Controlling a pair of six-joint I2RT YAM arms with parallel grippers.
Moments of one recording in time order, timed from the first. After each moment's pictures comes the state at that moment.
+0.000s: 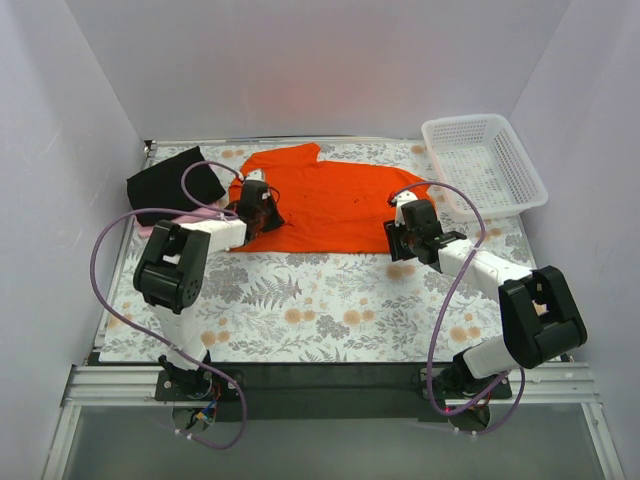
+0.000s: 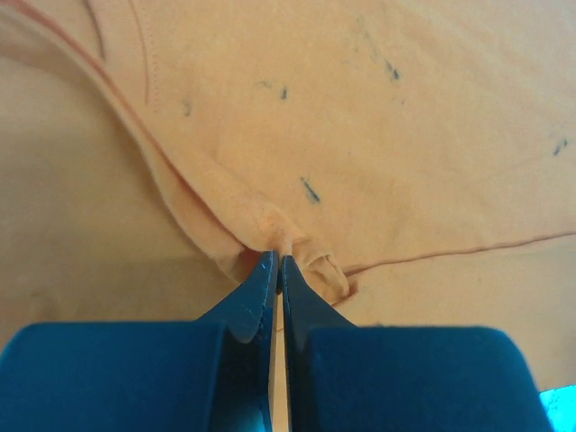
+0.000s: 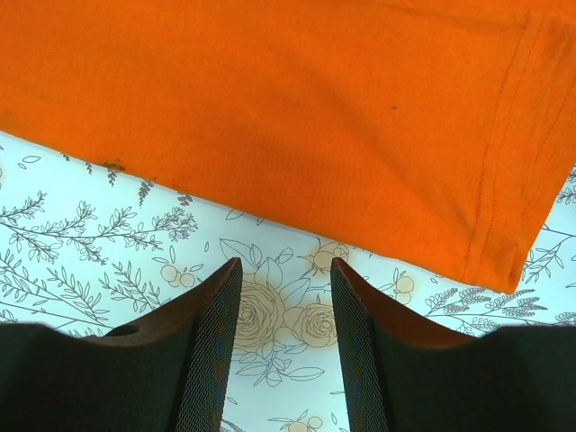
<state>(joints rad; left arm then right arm) -0.35 1.87 1.03 0.15 -0.04 -0.58 0.43 1.45 0.79 -0.17 0.06 0.05</state>
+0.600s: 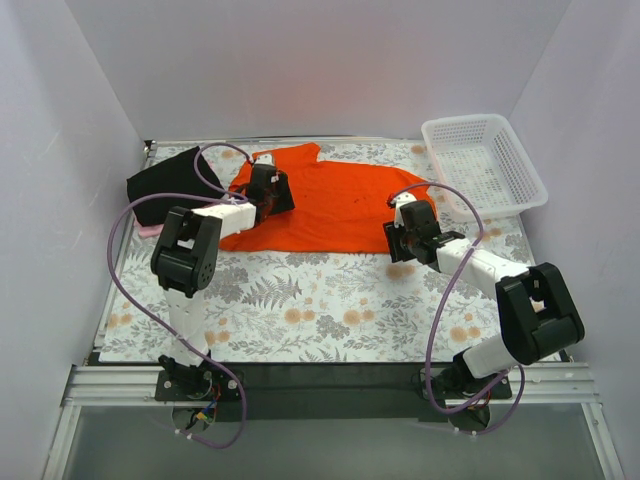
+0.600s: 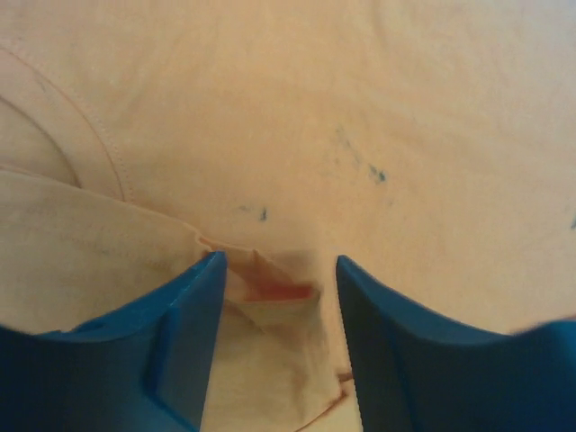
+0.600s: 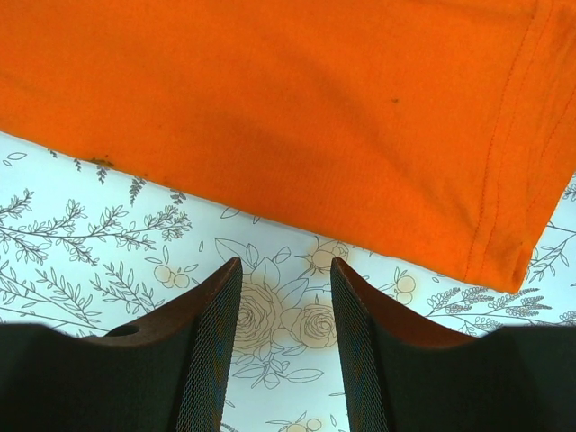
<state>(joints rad) -0.35 2.04 1.28 0.10 -0.09 -0.47 0.43 1.47 0.79 -0.17 0.07 0.05</state>
